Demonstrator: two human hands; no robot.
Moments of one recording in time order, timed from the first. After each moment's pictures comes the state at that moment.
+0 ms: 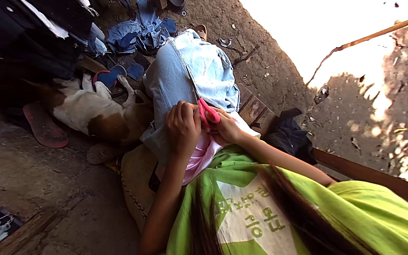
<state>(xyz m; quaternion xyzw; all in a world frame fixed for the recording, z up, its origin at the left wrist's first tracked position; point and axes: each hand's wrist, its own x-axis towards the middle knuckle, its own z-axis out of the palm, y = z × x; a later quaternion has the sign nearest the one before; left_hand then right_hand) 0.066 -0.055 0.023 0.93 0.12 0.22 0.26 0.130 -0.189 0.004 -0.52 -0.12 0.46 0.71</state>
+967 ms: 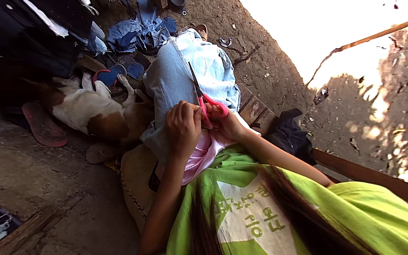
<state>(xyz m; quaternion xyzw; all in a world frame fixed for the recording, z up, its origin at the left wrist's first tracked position) 0.065 -0.053 0.022 0.92 0.10 0.22 0.31 0.136 -0.192 0.000 -0.48 -0.11 0.49 0.72</state>
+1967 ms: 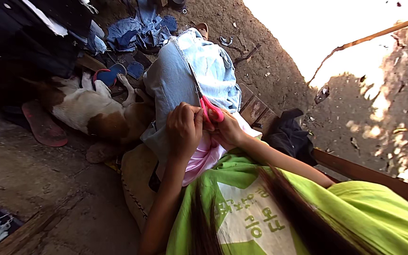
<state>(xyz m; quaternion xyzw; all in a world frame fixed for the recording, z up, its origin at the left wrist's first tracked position) 0.064 -0.052 0.018 0.90 0.09 0.25 0.34 0.125 -0.185 0.010 -0.50 -0.10 0.44 0.74</state>
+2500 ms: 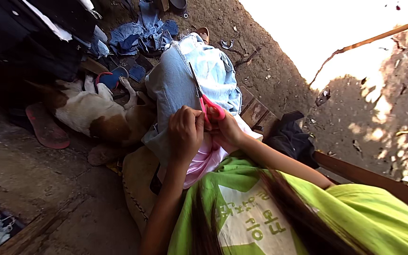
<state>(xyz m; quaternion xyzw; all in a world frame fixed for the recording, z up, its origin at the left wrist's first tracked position) 0.064 -0.052 0.019 0.90 0.09 0.25 0.34 0.131 -0.176 0.021 -0.53 -0.05 0.45 0.72</state>
